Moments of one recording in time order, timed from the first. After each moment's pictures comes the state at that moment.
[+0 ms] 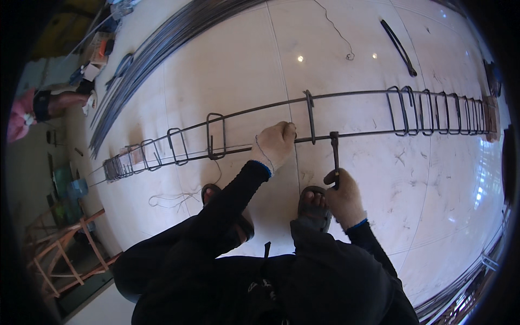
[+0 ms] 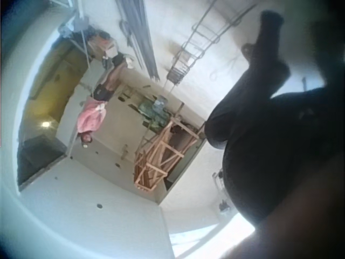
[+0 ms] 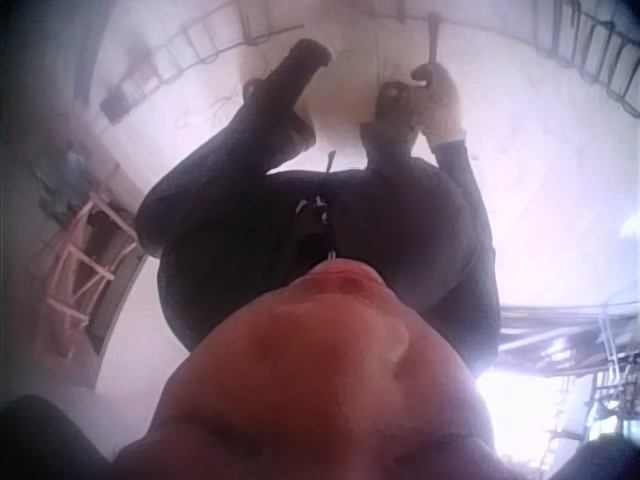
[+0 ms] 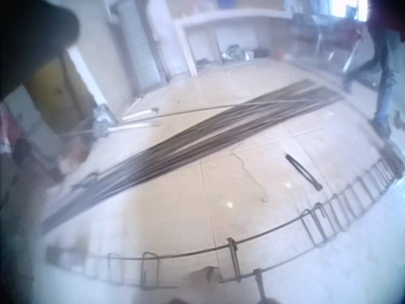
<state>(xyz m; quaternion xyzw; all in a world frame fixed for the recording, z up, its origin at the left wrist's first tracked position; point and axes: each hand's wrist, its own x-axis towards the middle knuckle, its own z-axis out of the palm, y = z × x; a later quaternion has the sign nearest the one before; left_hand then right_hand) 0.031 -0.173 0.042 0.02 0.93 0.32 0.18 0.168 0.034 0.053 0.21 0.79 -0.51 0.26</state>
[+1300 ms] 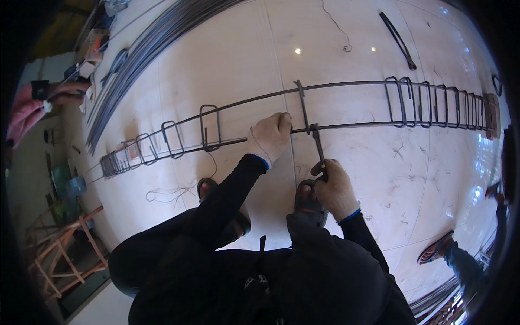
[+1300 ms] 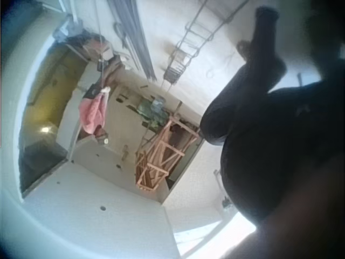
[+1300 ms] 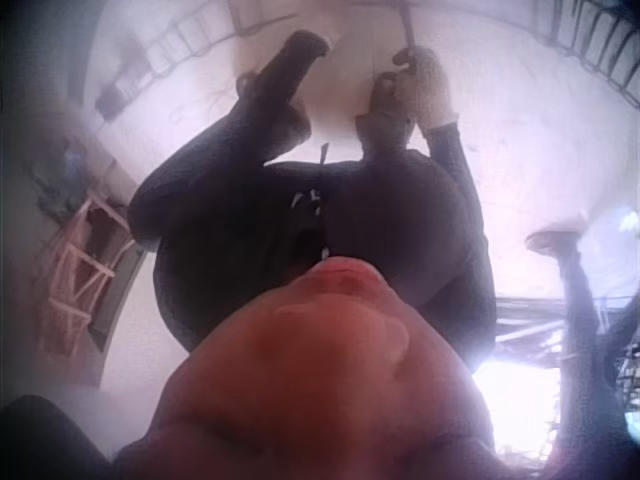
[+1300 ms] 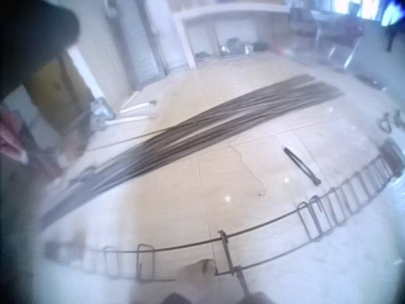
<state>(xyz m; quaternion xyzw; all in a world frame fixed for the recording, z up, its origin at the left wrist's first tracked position) 0.032 -0.173 0.031 0.01 0.93 0.32 0.16 0.155 0.027 0.072 0.18 0.79 -0.52 0.28</state>
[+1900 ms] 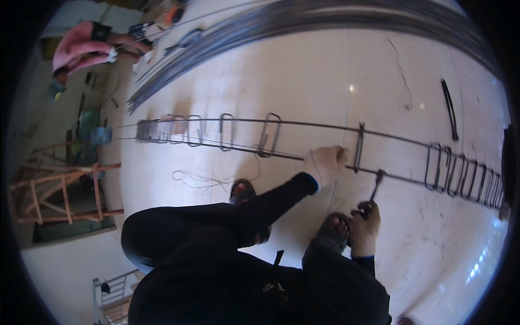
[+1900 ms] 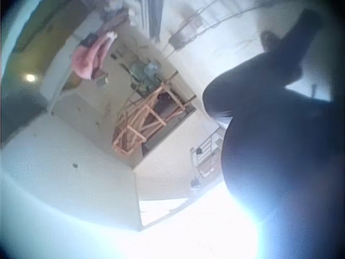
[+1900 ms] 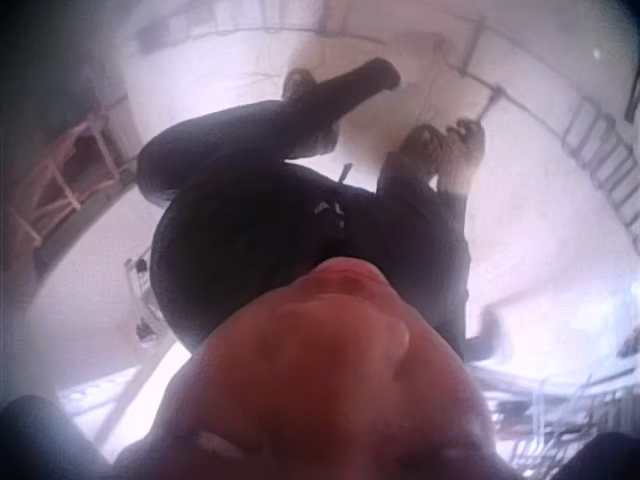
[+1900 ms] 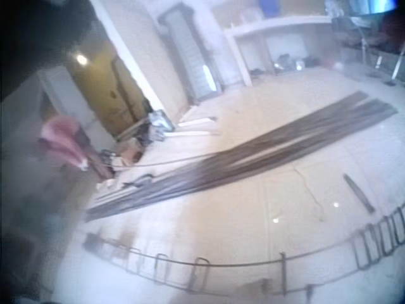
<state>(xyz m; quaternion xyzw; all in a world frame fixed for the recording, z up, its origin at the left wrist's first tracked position) 0.042 -0.170 0.030 -0.01 0.94 0.31 0.14 0.169 0.014 0.049 0.32 0.72 -0.60 0.16</state>
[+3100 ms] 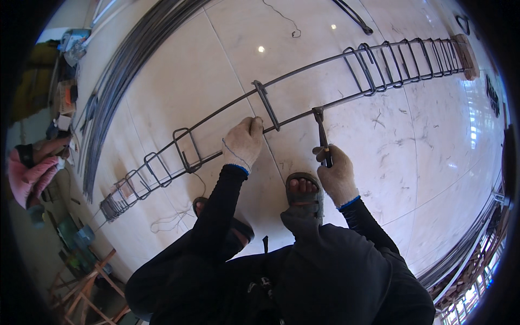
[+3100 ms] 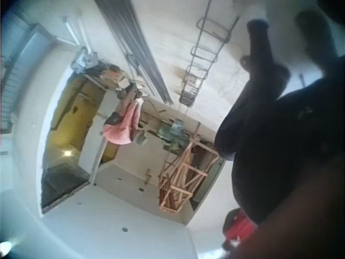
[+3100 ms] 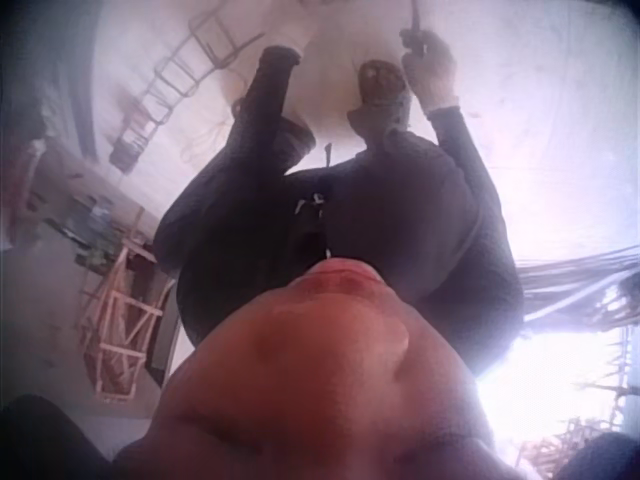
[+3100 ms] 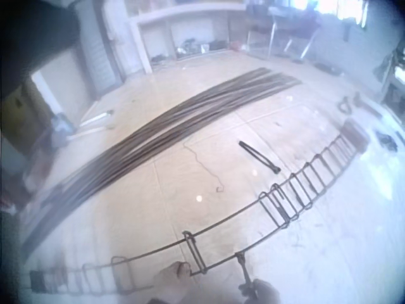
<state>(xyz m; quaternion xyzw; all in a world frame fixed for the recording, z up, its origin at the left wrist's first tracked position) 0.028 -0.163 0.038 0.03 0.95 0.24 0.20 0.181 0.055 0.048 0.26 0.82 -0.51 0.09</state>
